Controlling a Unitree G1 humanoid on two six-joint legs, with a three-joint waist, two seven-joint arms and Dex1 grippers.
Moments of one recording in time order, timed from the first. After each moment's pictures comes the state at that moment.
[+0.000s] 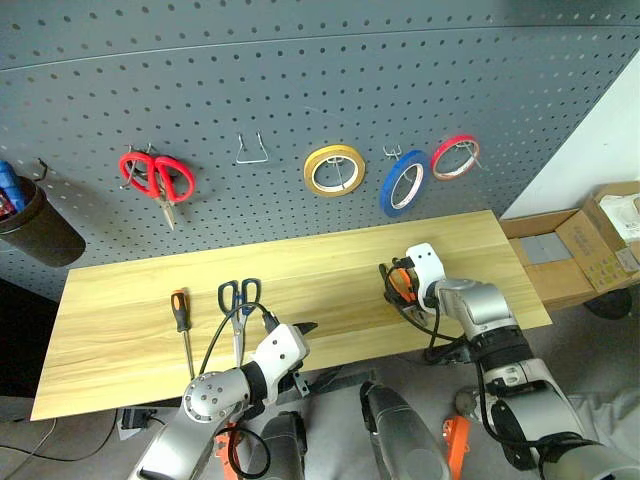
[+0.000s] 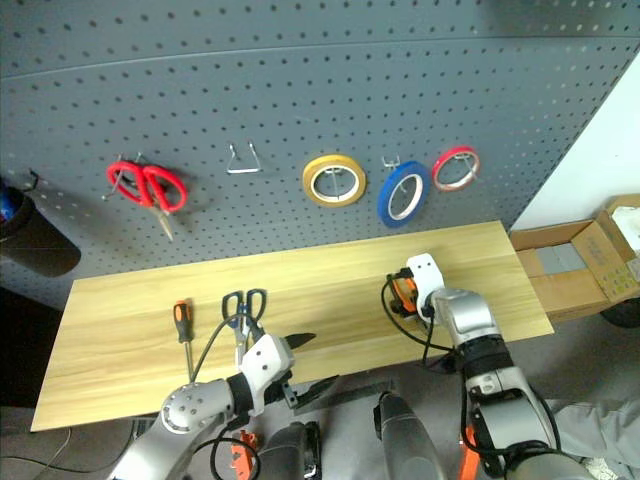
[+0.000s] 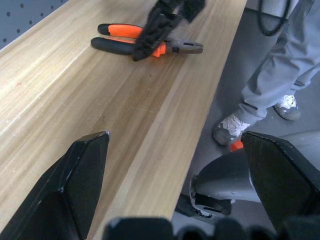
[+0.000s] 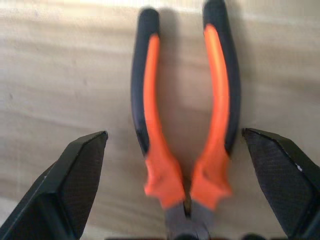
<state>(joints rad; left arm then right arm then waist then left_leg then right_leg) 0.15 0.50 -0.23 -0.39 -0.08 0.25 -0.67 -0.67 -0.23 0.10 0.44 0.06 0.89 0.38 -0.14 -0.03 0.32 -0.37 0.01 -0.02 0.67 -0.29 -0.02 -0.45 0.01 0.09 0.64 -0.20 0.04</state>
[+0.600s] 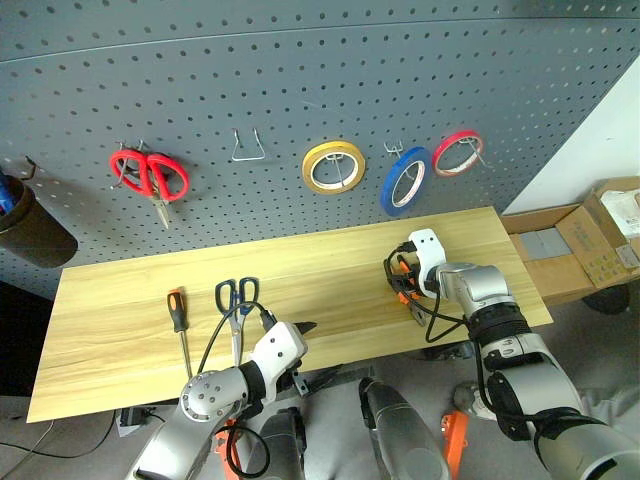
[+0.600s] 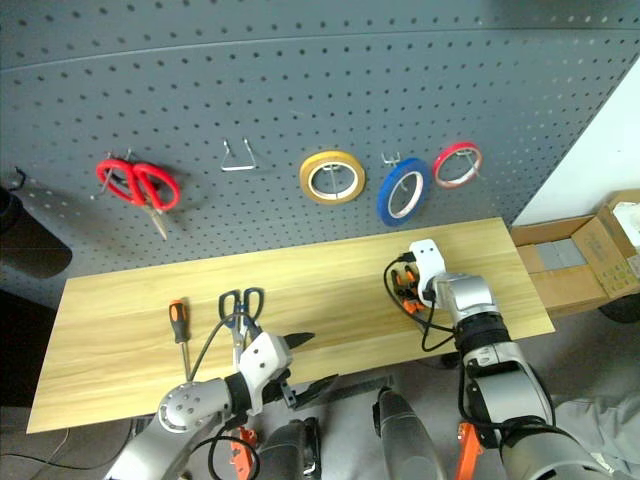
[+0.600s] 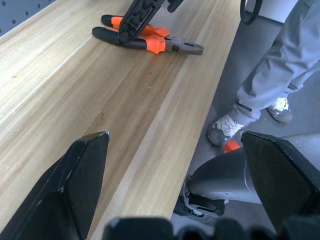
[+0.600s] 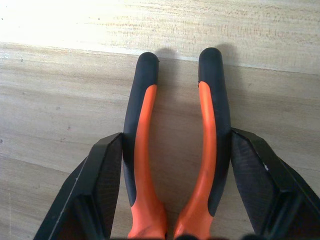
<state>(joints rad) 0.15 0.51 -0.23 -0.40 -0.11 0.27 -0.67 -0.78 -0.23 0.05 0.60 0.07 0.84 0.42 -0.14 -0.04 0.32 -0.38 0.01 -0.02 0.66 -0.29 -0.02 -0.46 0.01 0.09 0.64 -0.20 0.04</state>
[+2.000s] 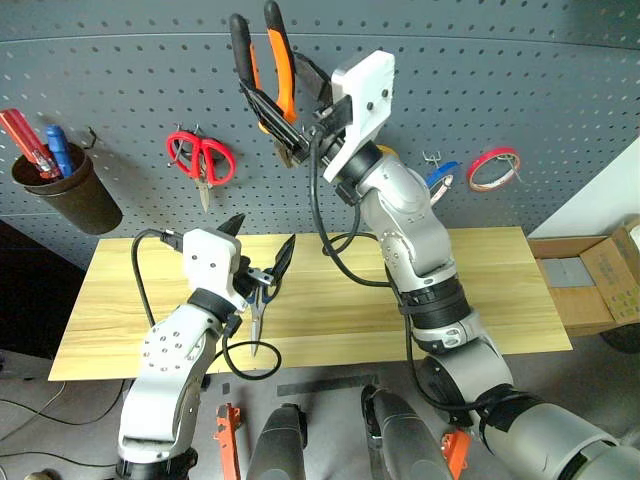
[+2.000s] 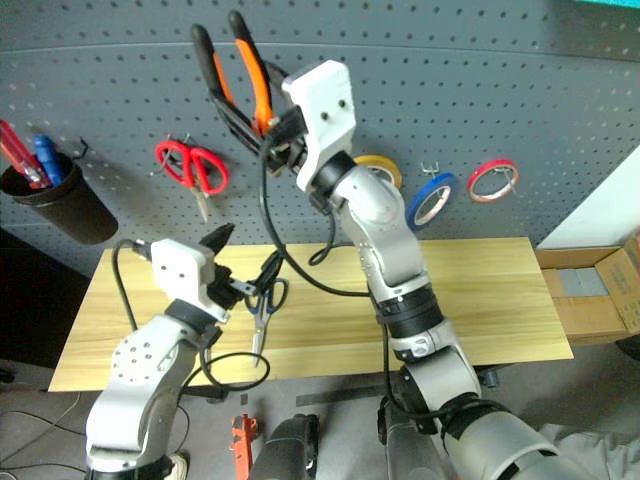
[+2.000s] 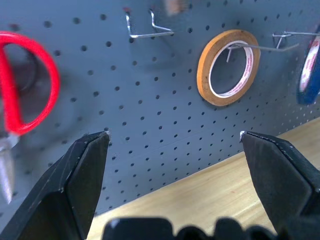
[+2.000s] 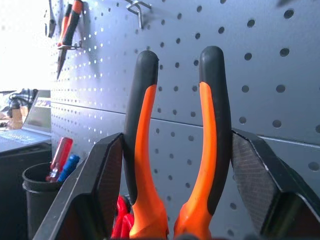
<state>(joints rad) -0.13 0.32 0.08 -0.52 -0.20 0.38 -0.32 -1.01 0.14 0.10 0.25 0.16 0.01 0.40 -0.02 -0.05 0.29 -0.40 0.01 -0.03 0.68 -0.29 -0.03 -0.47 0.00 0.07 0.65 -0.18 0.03</state>
